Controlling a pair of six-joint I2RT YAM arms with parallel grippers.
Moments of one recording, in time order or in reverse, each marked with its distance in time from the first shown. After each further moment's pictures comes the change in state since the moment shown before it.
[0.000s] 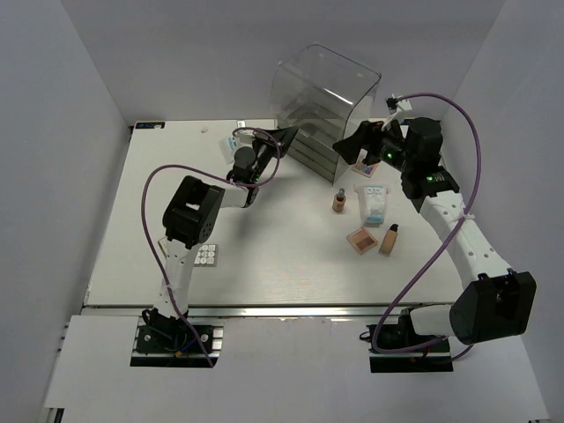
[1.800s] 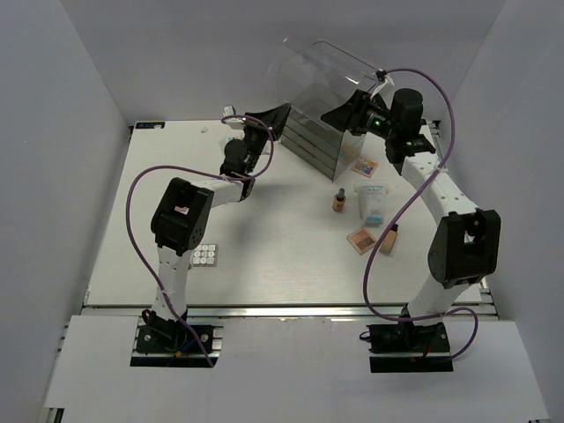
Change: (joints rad) left arm 0.007 -0.138 -0.013 0.079 -0.059 -0.060; right arm -0.022 0.379 0.282 0.167 -0.165 0.301
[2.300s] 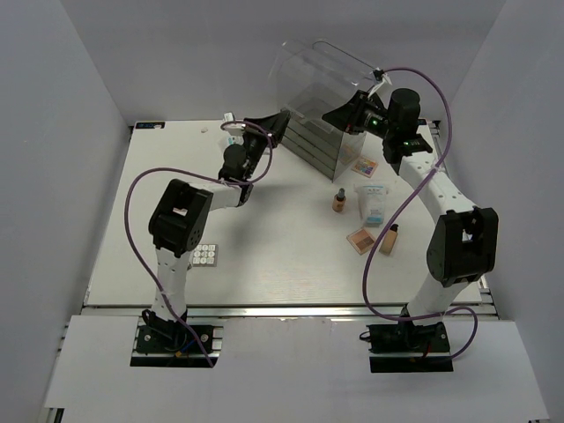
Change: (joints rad) left arm 0.004 -0.013 -0.053 0.000 0.000 0.009; right arm 0.013 0.024 0.016 0.037 0.003 0.007
